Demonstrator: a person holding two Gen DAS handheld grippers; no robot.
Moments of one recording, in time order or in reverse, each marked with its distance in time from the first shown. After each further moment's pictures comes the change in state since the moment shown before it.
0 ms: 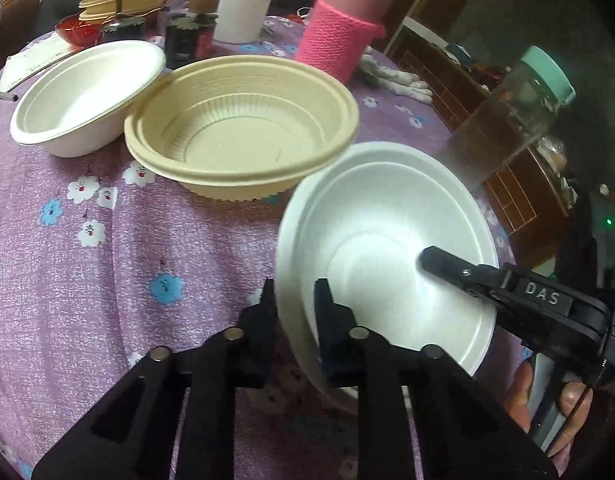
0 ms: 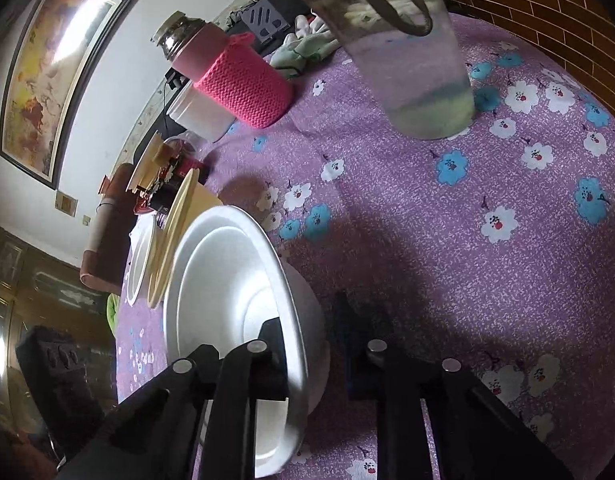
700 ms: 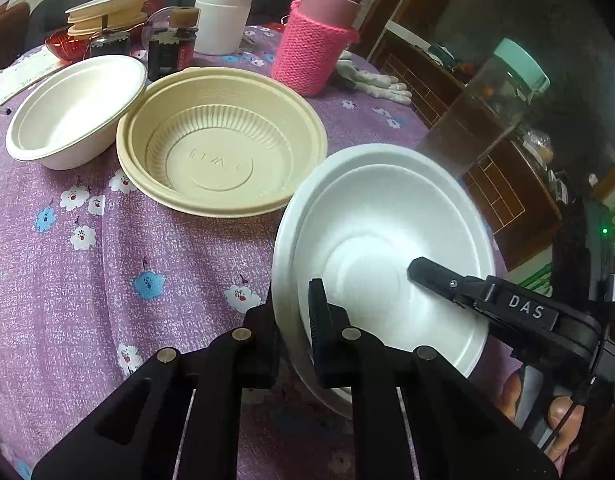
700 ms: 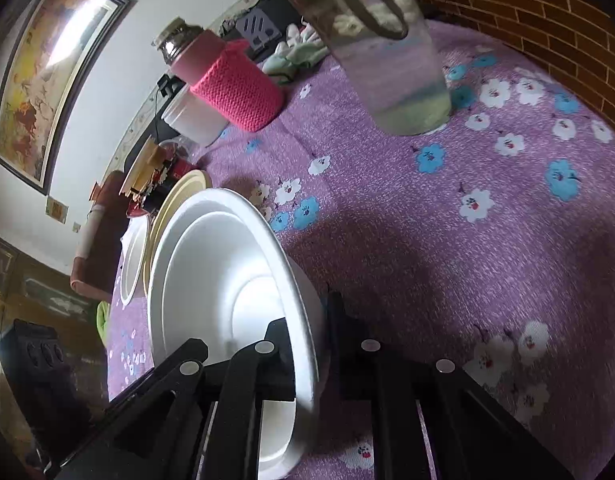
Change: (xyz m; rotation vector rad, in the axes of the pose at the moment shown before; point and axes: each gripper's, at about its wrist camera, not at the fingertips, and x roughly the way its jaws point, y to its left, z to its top) left arm -0.011 -0.011 -0.010 0.037 -0.036 -0.022; right arm -0.013 -0.002 -0.019 0.013 -0.057 -0.044
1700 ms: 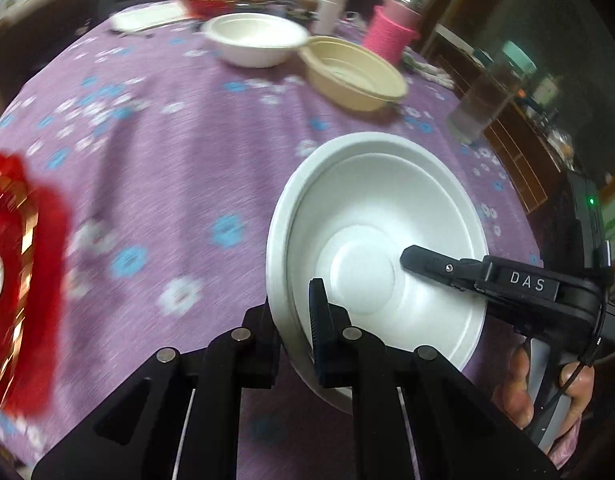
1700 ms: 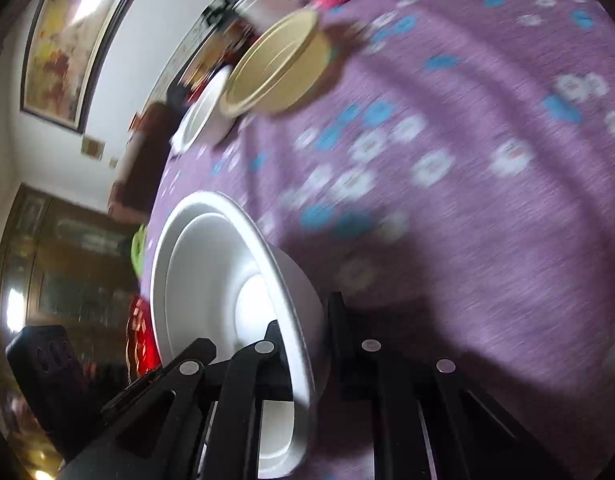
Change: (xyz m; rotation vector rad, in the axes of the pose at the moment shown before) left arm -0.129 0.069 -0.133 -0.137 0.023 0.151; right arm -0.002 0.064 -0.130 -0.090 0.264 0.158
